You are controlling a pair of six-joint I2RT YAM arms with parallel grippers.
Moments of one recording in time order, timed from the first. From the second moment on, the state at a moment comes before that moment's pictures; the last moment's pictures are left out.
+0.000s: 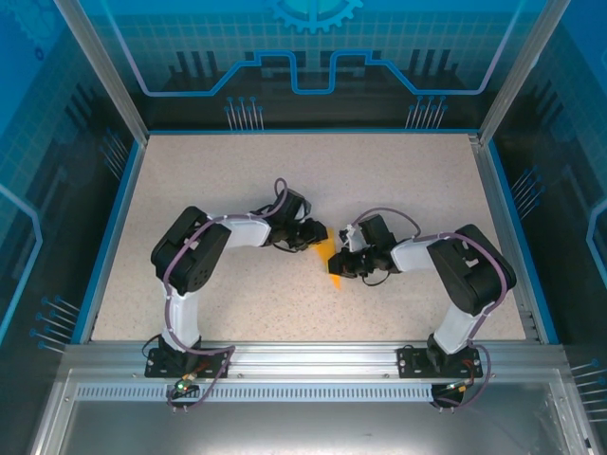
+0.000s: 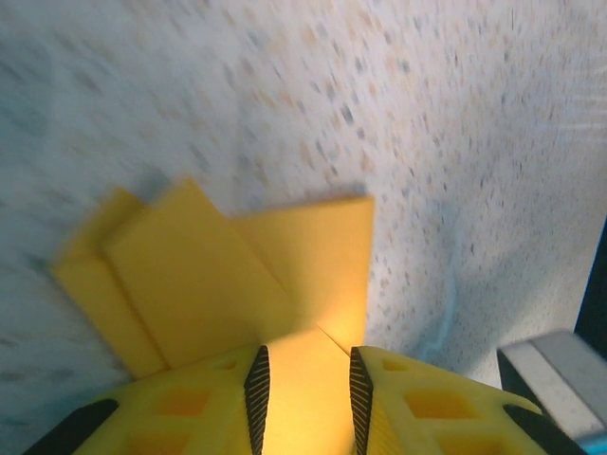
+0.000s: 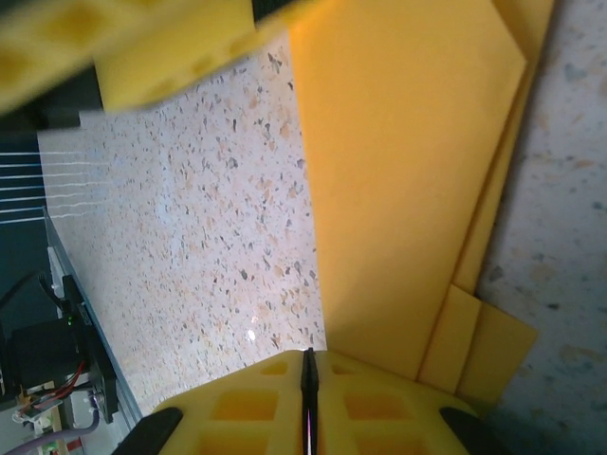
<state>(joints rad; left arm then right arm) -0.53 1.99 1.09 0.00 0.43 -0.92 0.47 1.74 0.65 0.09 -0.69 0.59</state>
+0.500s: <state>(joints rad) -0.40 2.05 1.19 -0.02 0.44 -0.88 0.47 1.74 0.64 0.10 -0.71 0.58</state>
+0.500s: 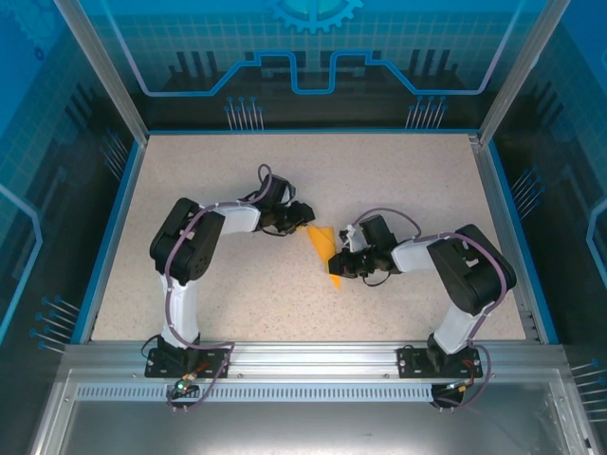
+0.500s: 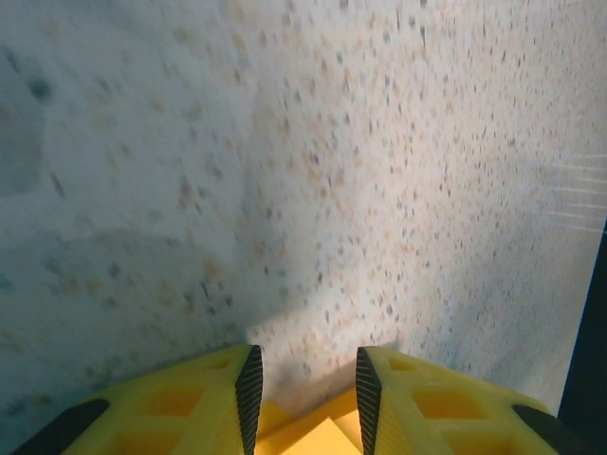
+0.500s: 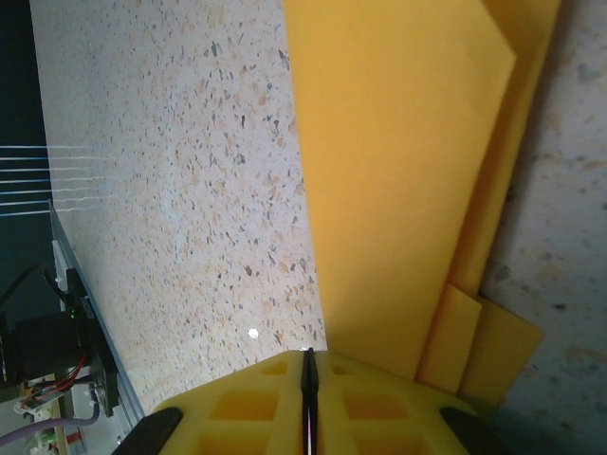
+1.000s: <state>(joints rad) -0.43 1.85 1.18 -0.18 0.35 -0.83 0.47 1.70 0.64 0.04 -0.70 0.59</state>
